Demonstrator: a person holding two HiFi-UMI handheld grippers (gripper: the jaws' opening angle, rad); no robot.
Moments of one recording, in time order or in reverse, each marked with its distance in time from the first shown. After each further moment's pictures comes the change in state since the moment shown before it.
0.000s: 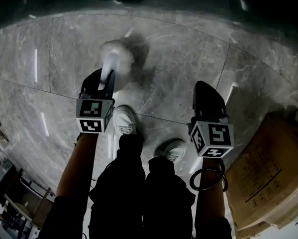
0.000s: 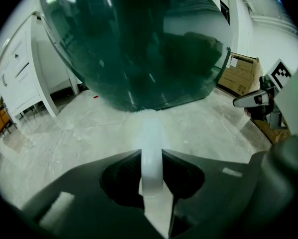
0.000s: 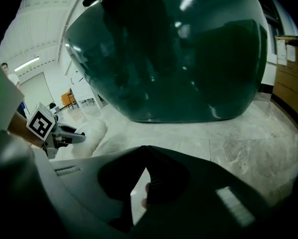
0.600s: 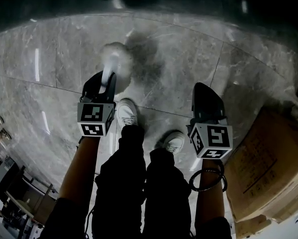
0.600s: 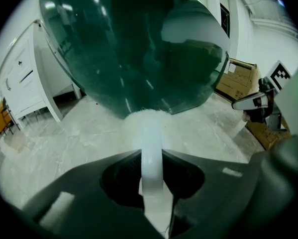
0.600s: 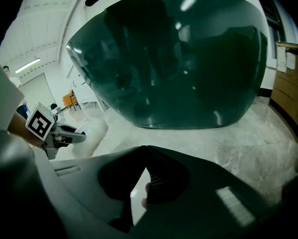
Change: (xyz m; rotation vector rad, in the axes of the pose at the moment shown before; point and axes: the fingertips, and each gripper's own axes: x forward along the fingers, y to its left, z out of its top) left arm -0.055 -0.014 0.030 -0.015 -0.017 0.004; right arm -0.050 0.013 0.030 0.001 0.008 0.009
